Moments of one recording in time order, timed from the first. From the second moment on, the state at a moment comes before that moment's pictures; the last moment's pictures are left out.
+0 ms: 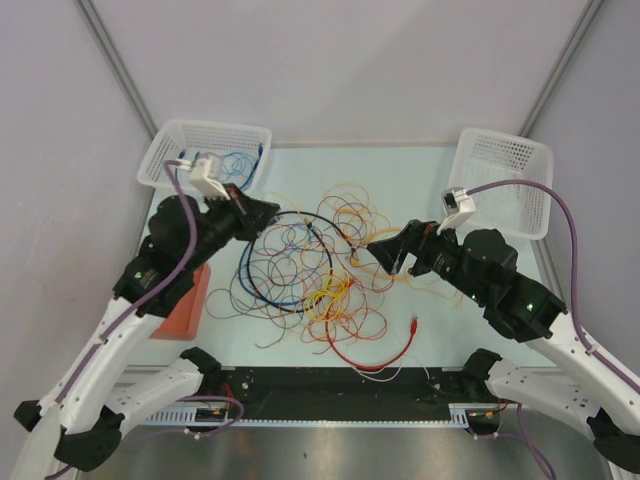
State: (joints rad) left arm -0.56 0.87 1.13 -0.42 0.07 -0.59; right arm 0.83 0.76 0.98 -0.40 0.10 0.62
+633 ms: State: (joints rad) left arm -0.56 0.69 1.37 -1.01 -0.99 -0.74; right arm 0.83 0.75 0.98 -0.40 0.09 0.62
